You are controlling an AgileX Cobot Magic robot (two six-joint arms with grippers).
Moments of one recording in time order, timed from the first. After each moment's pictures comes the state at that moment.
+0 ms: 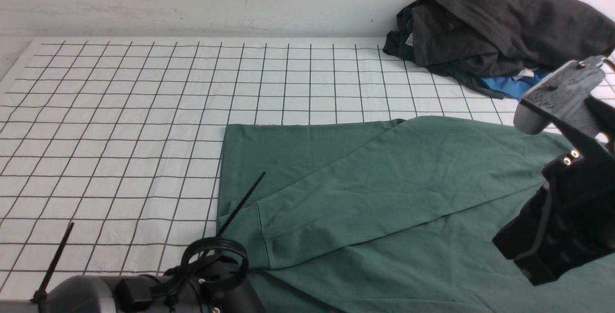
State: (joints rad) right arm 0.49 1.16 -1.04 0.21 1.21 -0.29; left arm -1.00 1.59 -0.74 -0.05 0.85 0.19
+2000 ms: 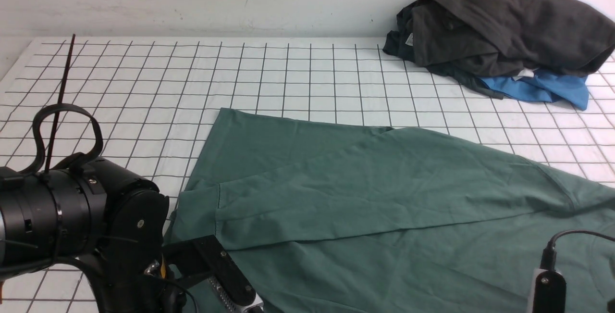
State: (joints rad) right arm 0.56 1.17 -0.36 -0.28 0.81 -0.42; left arm -0.54 1.50 -0.75 -0.08 1.01 0.38
